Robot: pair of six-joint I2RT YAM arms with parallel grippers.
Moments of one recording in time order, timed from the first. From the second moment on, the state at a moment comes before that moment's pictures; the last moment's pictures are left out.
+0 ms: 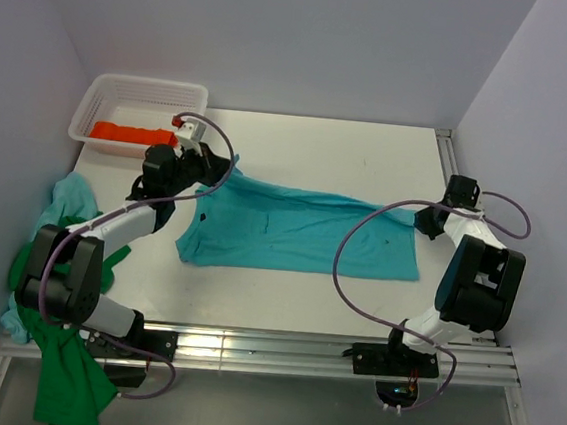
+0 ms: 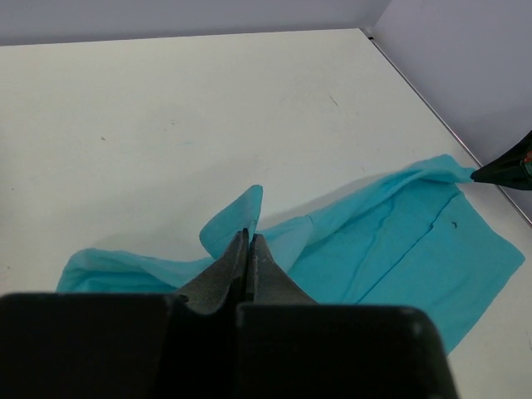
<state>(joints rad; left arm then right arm) -0.24 1.46 0.77 0.57 0.44 -0.33 -0.31 1.57 0.92 -0.34 0.00 0.80</state>
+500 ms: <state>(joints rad) -0.38 1.29 0.64 0.54 0.25 -0.28 -0.35 1.49 0.87 -0.32 -0.02 0.80</state>
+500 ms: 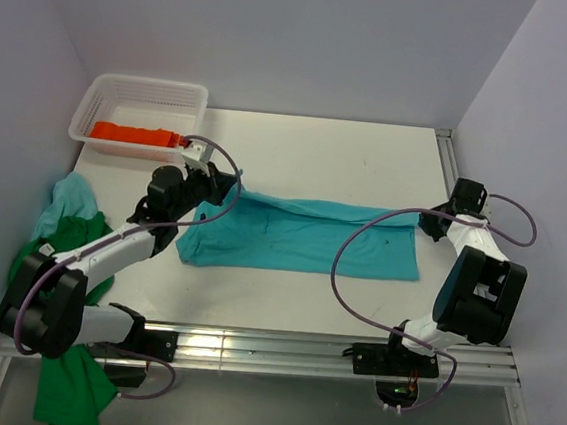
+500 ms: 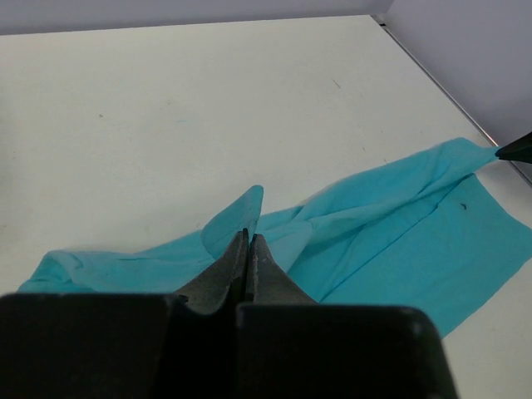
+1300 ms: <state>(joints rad) -0.52 1.13 0.49 0.47 0.05 -0.28 -0.36 1.50 0.86 -0.31 -0.04 0.79</state>
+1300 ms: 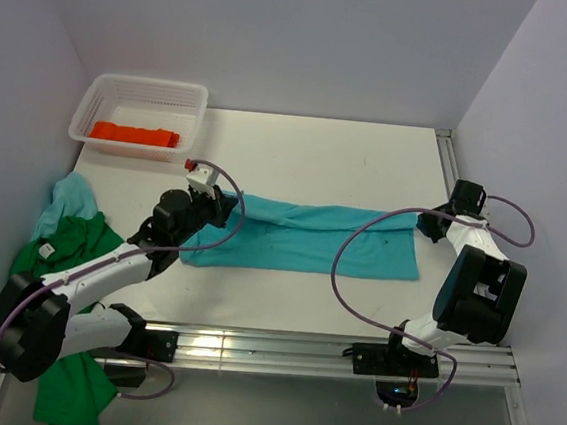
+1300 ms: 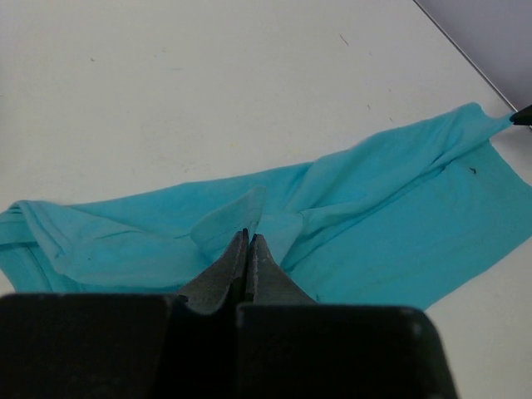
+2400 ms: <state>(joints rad) -0.66 0.88 0.31 0.35 -0.21 -0.40 -0.36 1.50 0.77 -0.27 -0.04 0.79</state>
